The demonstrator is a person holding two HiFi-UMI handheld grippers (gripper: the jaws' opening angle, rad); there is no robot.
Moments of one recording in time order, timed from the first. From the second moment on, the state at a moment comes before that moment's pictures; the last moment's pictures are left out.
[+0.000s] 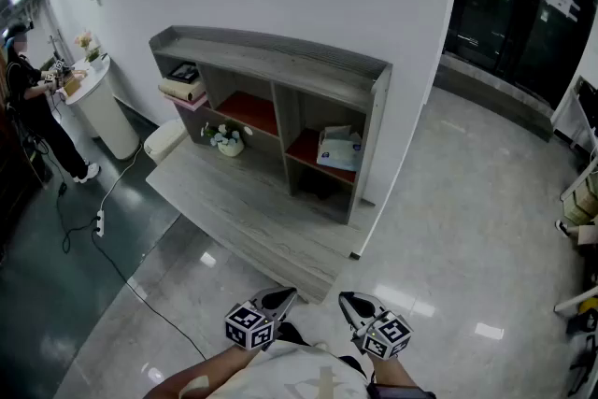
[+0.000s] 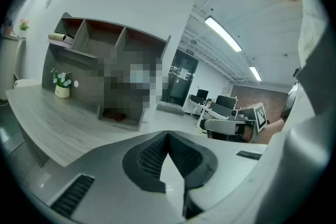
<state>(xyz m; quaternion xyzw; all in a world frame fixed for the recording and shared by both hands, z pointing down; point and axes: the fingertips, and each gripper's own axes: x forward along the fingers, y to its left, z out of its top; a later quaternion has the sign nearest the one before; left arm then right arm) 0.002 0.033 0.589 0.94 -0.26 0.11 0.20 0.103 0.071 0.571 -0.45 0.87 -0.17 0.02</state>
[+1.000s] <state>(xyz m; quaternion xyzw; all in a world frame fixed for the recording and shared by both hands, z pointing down) -0.029 0.071 0.600 0.93 -0.28 0.11 0.22 0.078 0.113 0.592 -0.46 0.87 -0.19 0.01</state>
